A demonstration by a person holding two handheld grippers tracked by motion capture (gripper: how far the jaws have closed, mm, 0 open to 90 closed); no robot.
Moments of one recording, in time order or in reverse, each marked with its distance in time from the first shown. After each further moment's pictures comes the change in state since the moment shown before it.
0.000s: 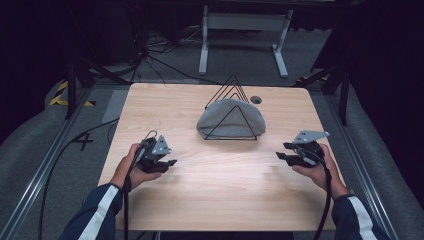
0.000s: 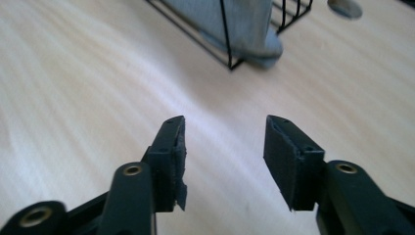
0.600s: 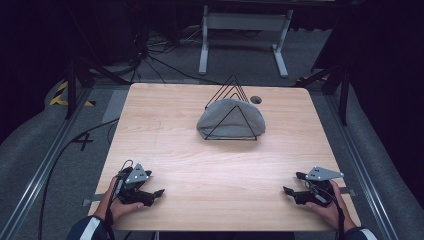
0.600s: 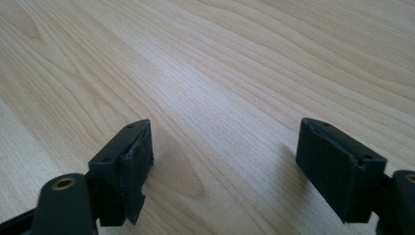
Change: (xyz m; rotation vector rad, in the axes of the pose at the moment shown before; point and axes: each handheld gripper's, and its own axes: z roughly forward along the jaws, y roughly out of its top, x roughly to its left) left arm -0.025 -0.078 -0.003 -0.093 -0.037 -0.207; right arm 0.034 -0.095 -0.007 -0.039 0.021 0.126
